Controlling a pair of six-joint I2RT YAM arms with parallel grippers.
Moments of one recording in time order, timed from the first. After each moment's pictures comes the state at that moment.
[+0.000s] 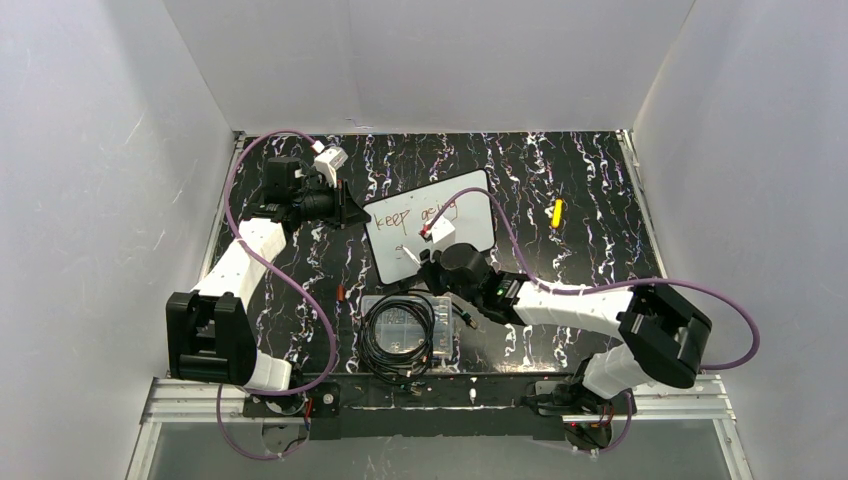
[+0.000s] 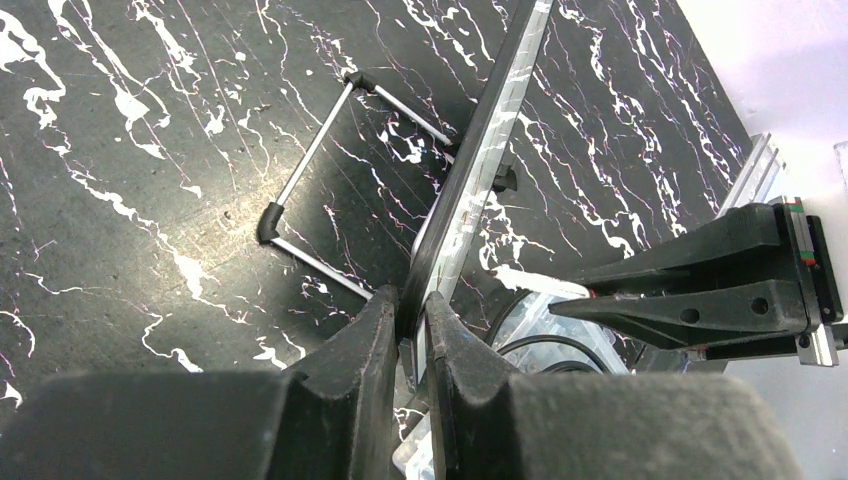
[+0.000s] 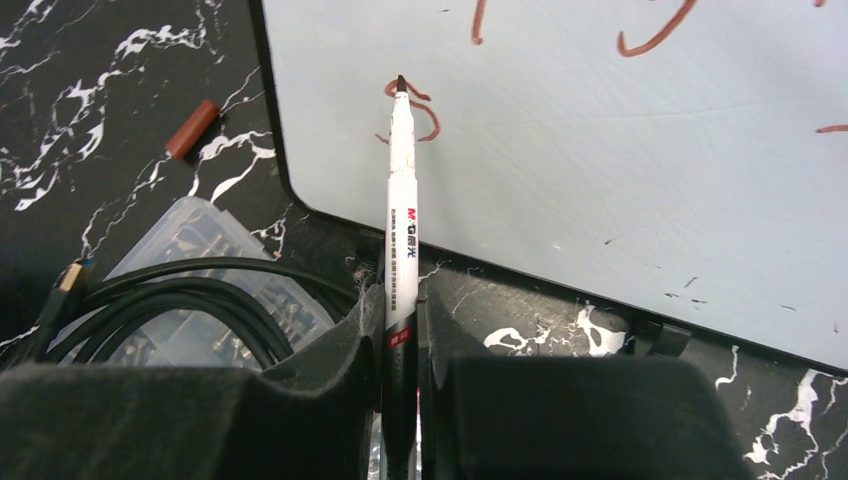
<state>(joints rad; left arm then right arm) -0.10 1.42 1.05 -0.31 0.80 -0.03 1.06 1.44 0.76 0.21 0.22 0.25</state>
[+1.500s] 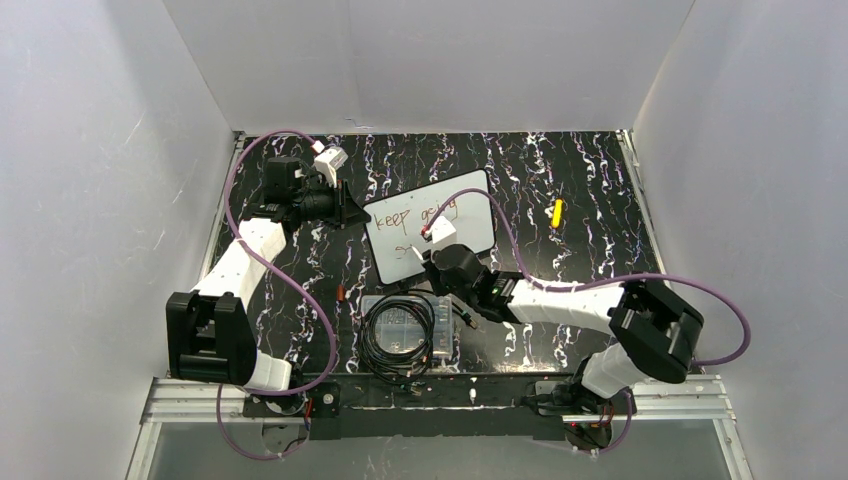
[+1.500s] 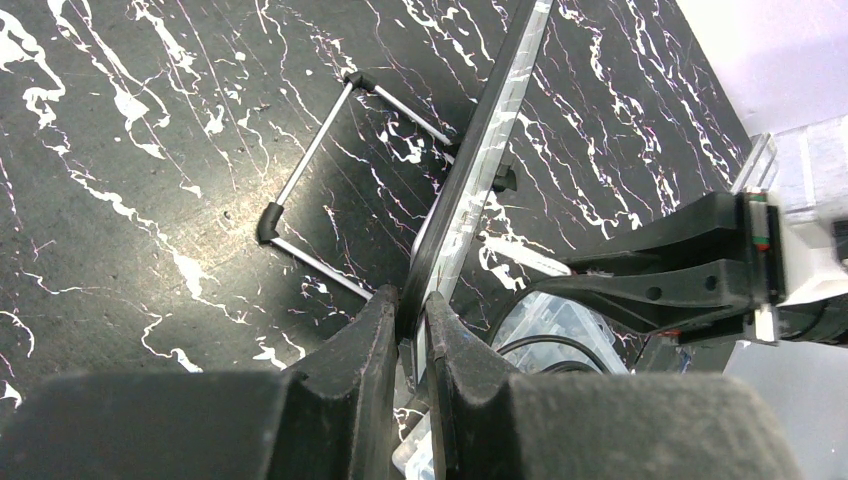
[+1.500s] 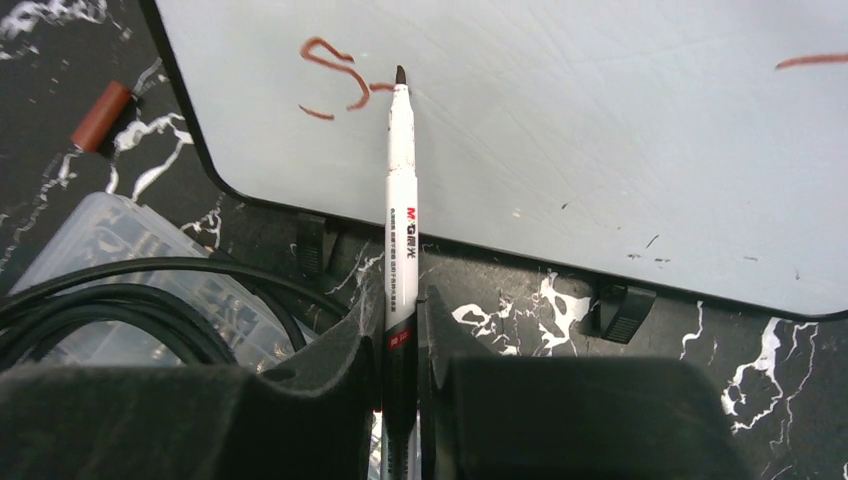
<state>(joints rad) -0.10 1.42 1.05 -0.31 0.80 -0.03 1.06 1.49 0.78 0.14 0.33 0.28</state>
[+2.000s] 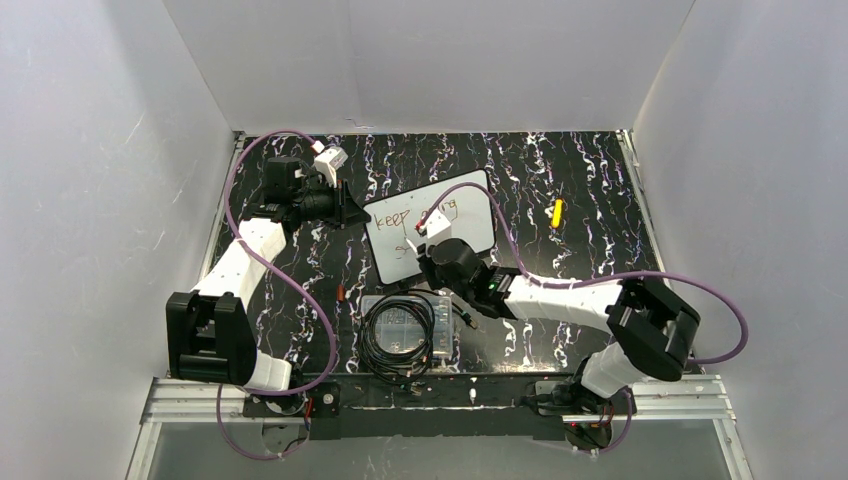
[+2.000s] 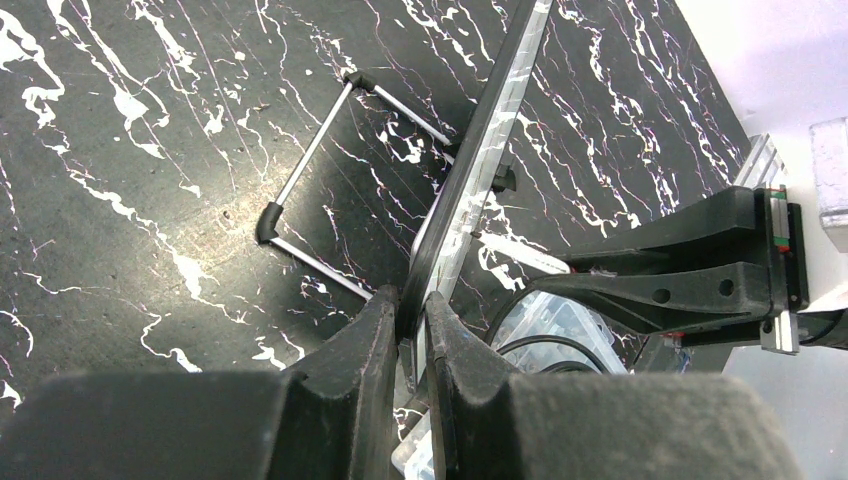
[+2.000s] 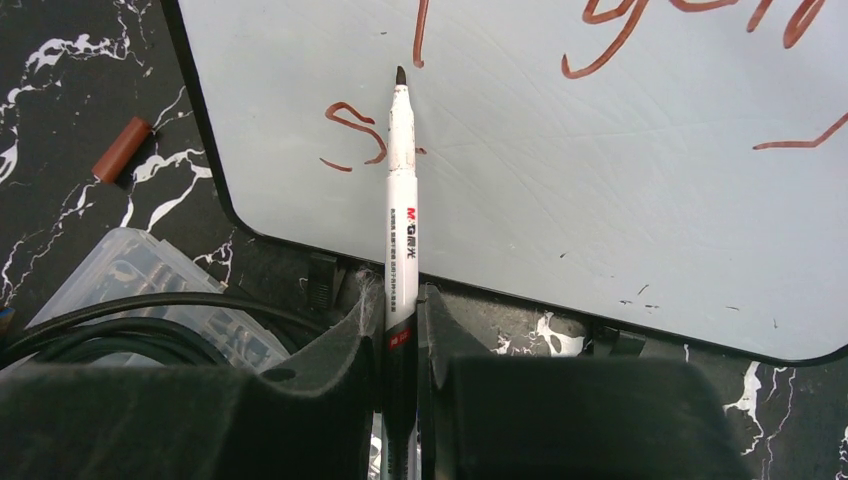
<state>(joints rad) -0.10 1.42 1.05 -0.31 0.80 -0.03 1.05 1.50 0.82 0.17 0.33 0.23</state>
